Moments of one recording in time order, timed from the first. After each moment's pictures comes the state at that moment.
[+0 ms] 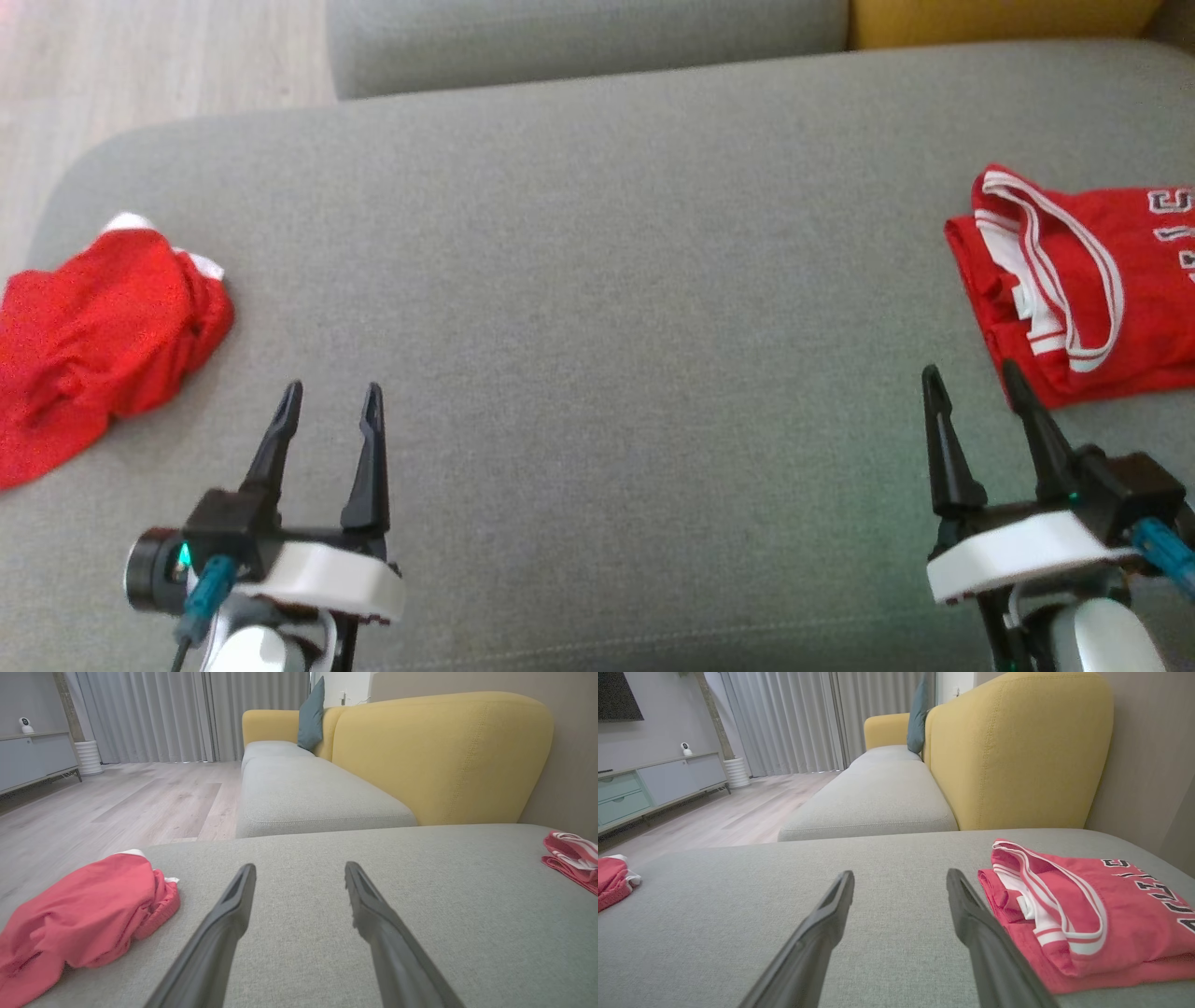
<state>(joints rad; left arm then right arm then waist) 0.00 0.17 -0.25 0.06 -0.20 0.13 -0.26 0.02 -0.05 0.00 0.05 0.11 0.13 -0.08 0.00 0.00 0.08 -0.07</state>
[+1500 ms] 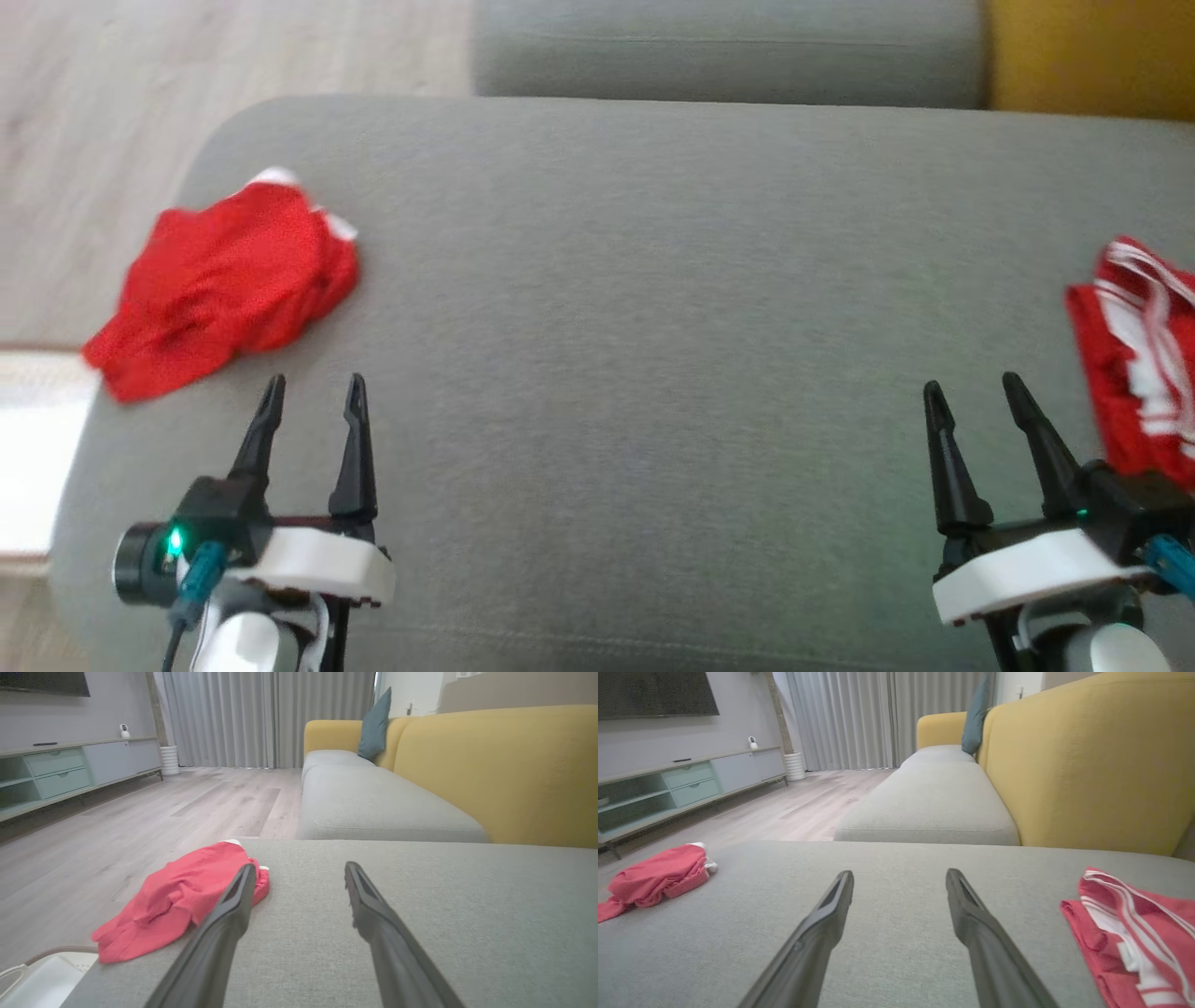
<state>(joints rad) -0.01 0.17 -0.24 0.10 -0.20 0.16 -0.26 0.11 -0.04 0.00 -0.08 0.12 0.13 -0.01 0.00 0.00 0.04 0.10</state>
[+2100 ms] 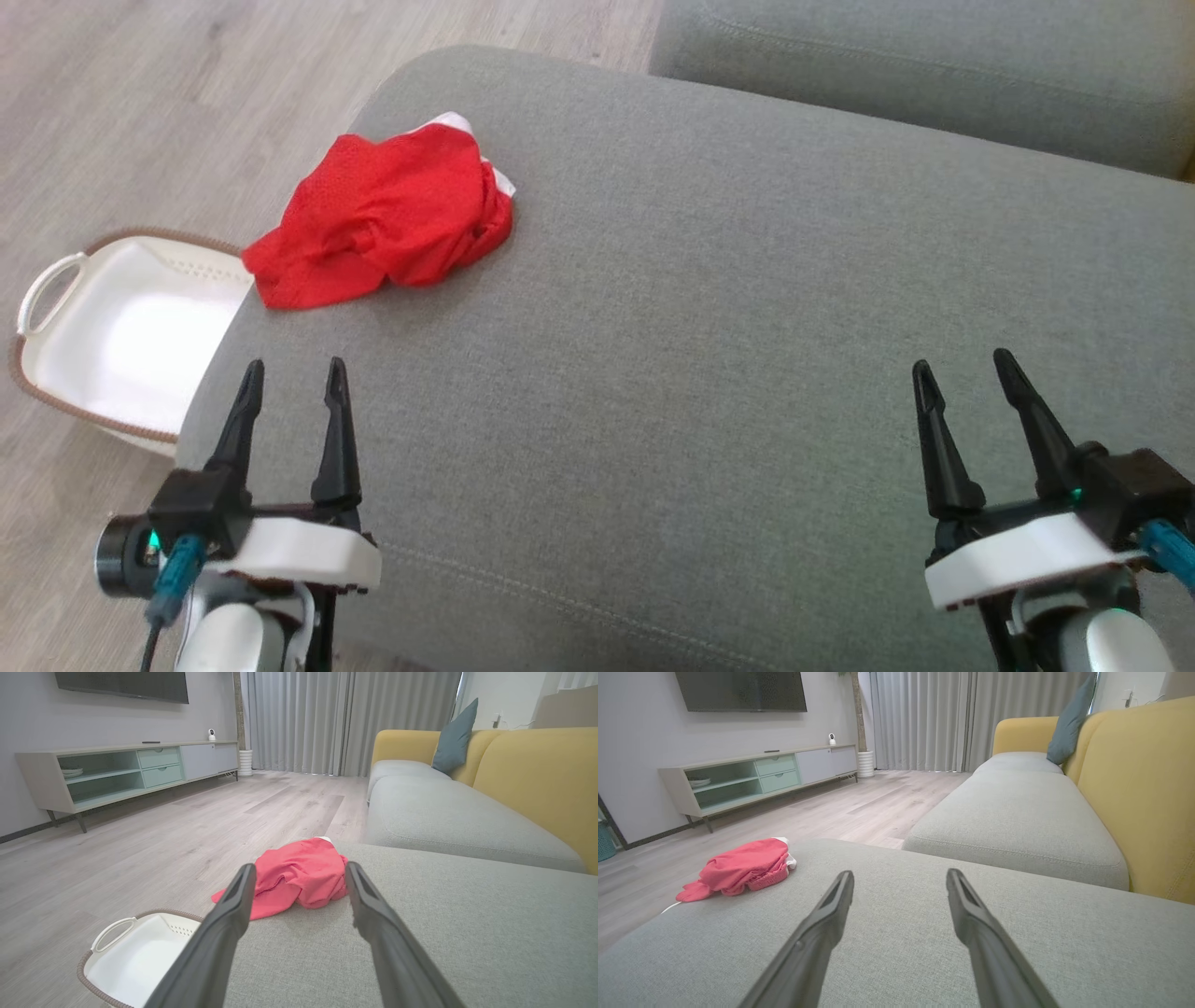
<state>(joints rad) -0.02 0.14 -0.18 0.09 -0.18 0.12 -0.26 0.09 -0.04 0.02 -0.13 0.11 0.13 0.01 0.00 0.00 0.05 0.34</state>
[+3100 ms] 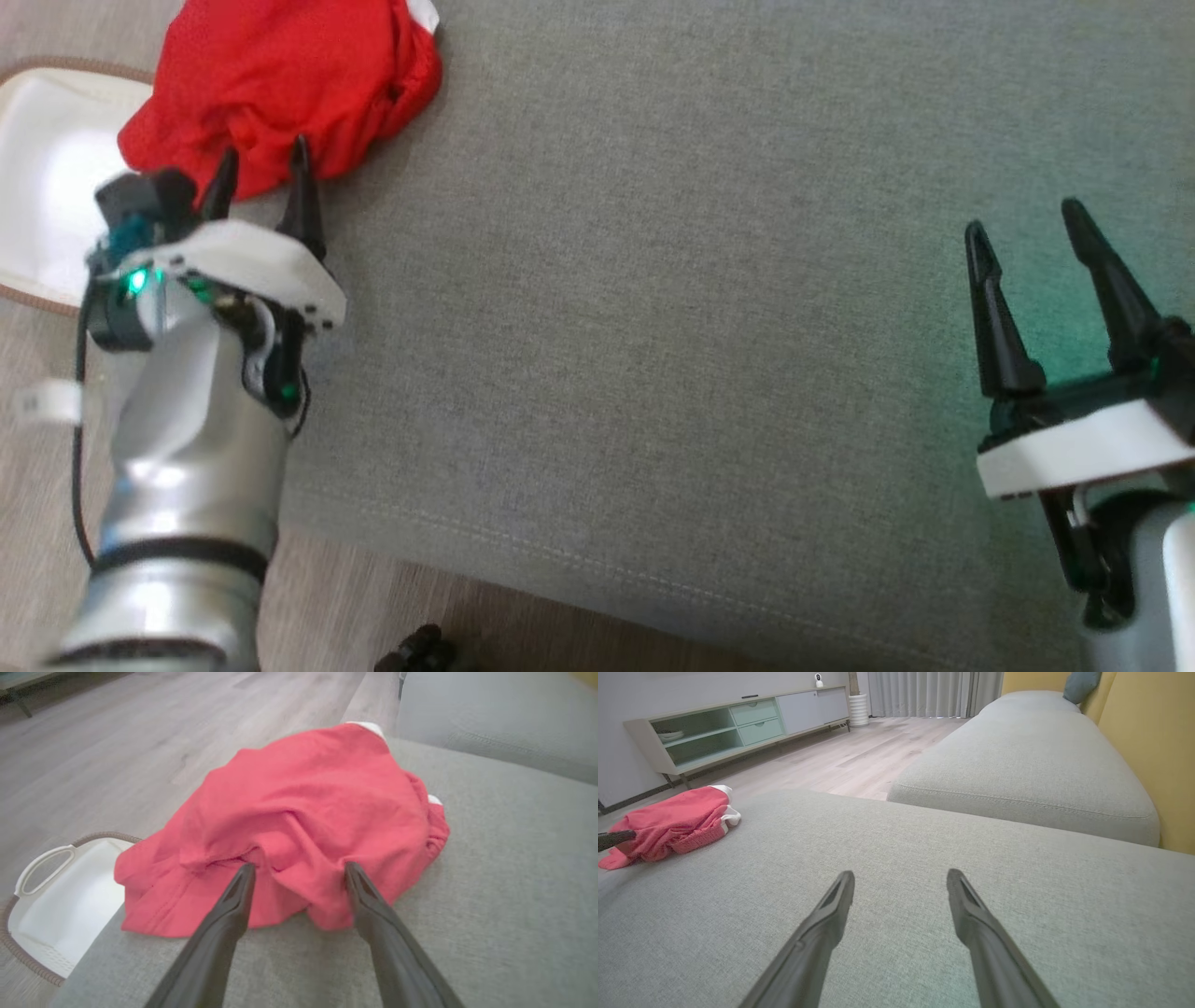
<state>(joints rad) -0.71 0.08 -0.05 0.86 -0.24 -0.06 -0.25 -0.07 -0.14 0.01 -0.26 0.08 0.13 0.13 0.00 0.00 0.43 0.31</state>
